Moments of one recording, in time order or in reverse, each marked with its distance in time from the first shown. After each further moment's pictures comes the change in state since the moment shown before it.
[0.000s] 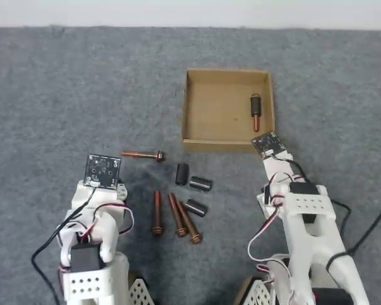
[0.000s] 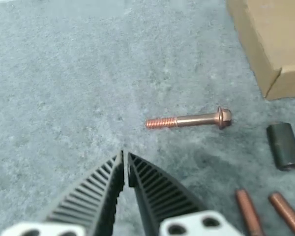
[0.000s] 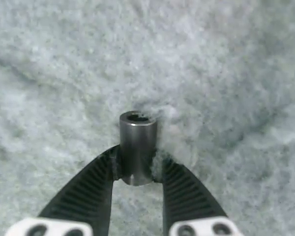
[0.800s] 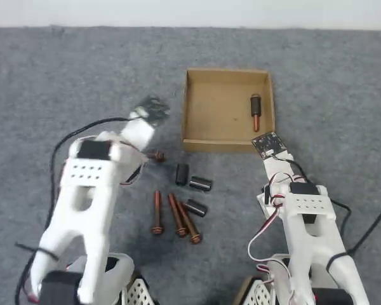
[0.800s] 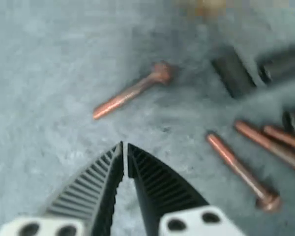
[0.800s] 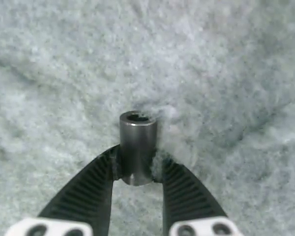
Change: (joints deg) left arm 11.1 75.3 -50.5 8.8 -24.4; right arm -0.1 0.0 0.0 0.0 0.0
